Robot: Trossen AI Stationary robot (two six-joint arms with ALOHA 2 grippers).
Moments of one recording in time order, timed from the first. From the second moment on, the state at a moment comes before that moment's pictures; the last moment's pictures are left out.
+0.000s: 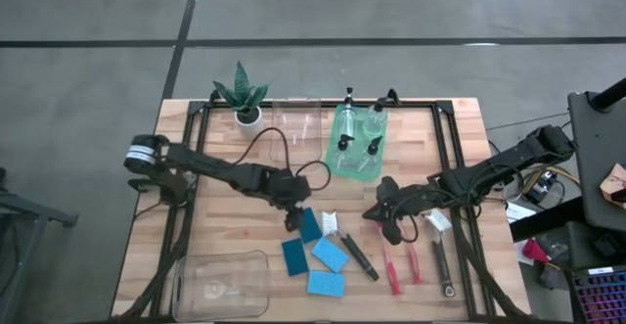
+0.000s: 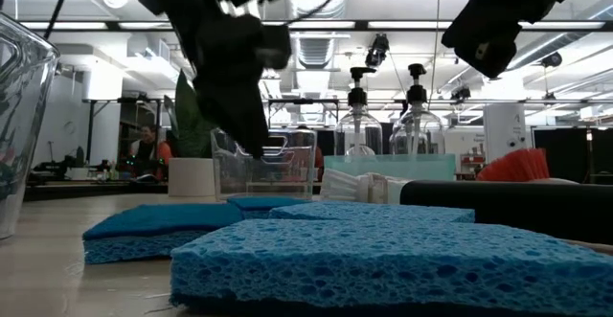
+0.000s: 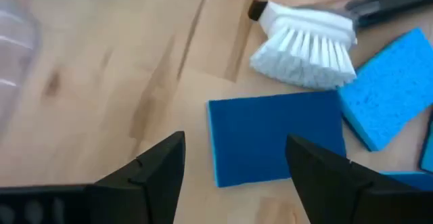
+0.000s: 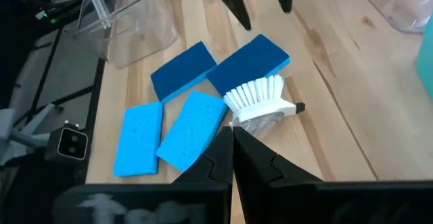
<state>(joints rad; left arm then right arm) -0.11 1.64 1.07 -0.43 -0.03 -0.43 0.35 1.14 0.68 -0.16 0.16 0.62</state>
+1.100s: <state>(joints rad) -0.08 1.82 1.08 -0.34 -0.02 -0.56 0.35 1.14 0.67 -0.15 0.20 0.50</state>
